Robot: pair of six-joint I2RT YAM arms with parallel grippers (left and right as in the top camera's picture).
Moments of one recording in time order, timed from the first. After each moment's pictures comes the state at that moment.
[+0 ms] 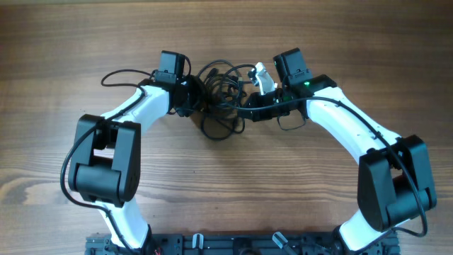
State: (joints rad) left arm -0.22 1.96 1.16 -0.32 0.34 -0.92; right arm 0.37 1.79 1.20 -0.56 -0.71 0.18
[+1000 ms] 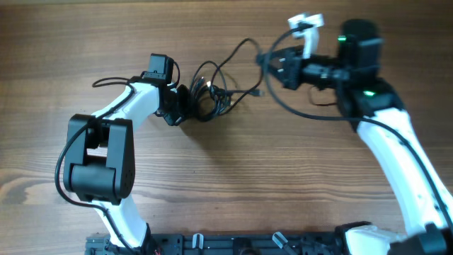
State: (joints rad) left arm -0.15 1.96 1.18 -0.56 0.38 -0.83; right arm 0.17 1.42 1.20 -0.19 -0.92 0.37
